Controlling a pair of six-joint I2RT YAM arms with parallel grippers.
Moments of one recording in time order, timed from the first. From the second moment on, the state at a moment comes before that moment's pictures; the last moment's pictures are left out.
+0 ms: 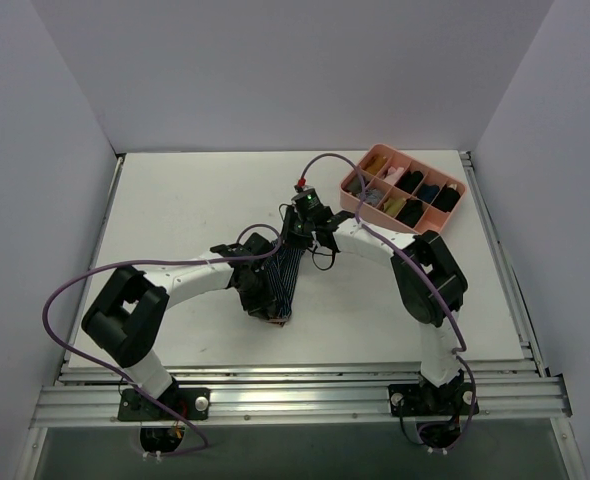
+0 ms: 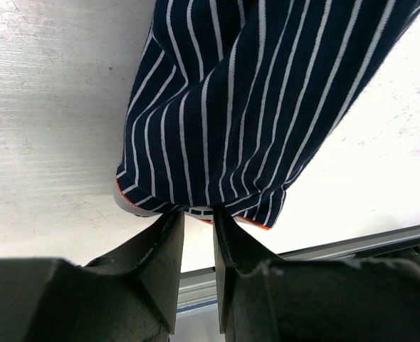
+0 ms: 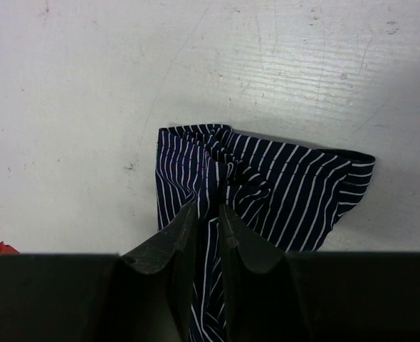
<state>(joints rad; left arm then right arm) -0.69 1.67 0.98 -0.62 0.14 -0.96 0.65 1.99 1.37 -0.16 -0.08 0.70</state>
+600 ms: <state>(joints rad) -0.69 1.69 1.01 -0.65 0.14 -0.94 0.65 2.02 1.37 -0.17 -0.07 0.70</state>
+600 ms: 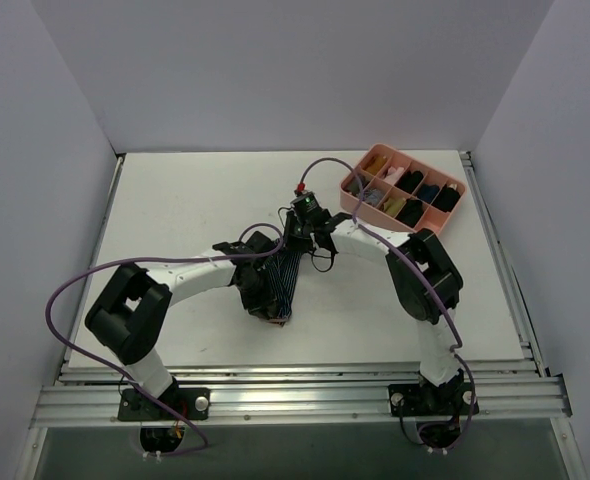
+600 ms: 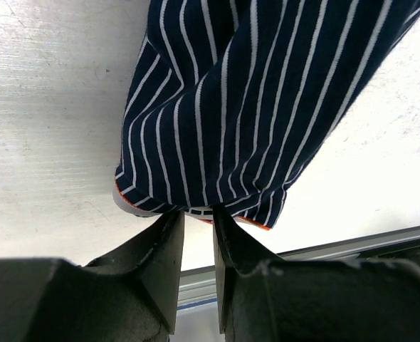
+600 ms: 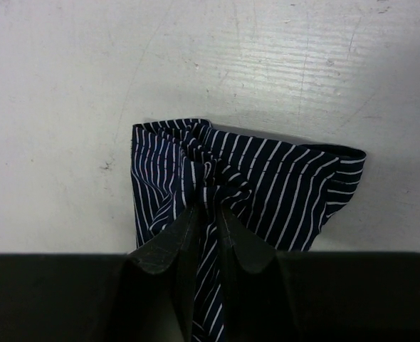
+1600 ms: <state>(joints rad) -0.69 1.70 1.03 -0.66 0.14 -0.93 0.60 1.99 1.31 -0.18 -0.07 0.66</state>
